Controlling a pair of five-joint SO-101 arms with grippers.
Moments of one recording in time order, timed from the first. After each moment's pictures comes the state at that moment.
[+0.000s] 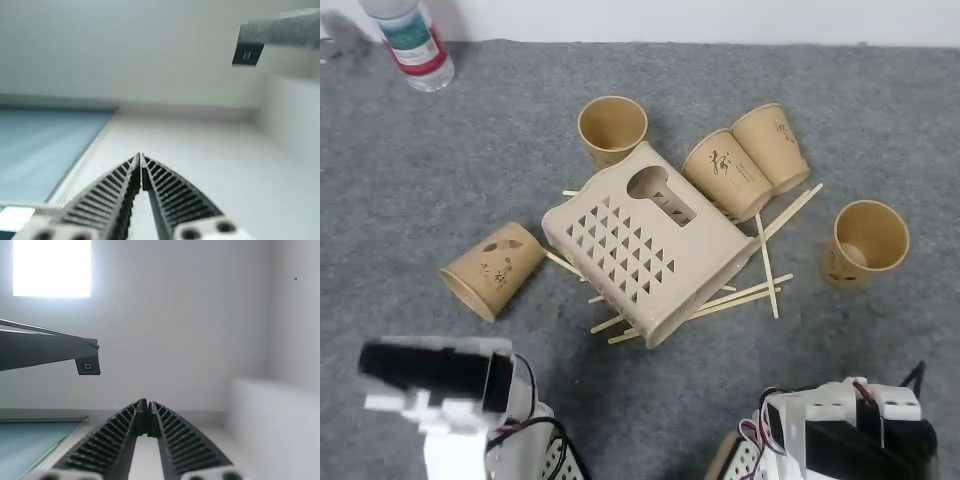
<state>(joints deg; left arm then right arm) 3.0 -103.2 97.6 -66.9 1.3 -12.6 -104.4 95.5 -89.9 8.2</state>
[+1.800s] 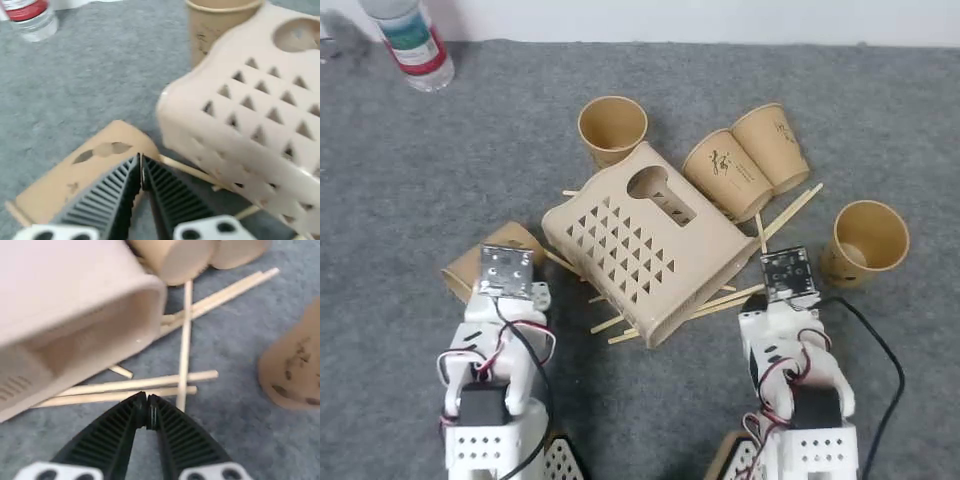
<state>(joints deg) -5.7 -103.2 97.5 53.3 -5.1 -7.2 -103.5 95.5 60.3 9.8</state>
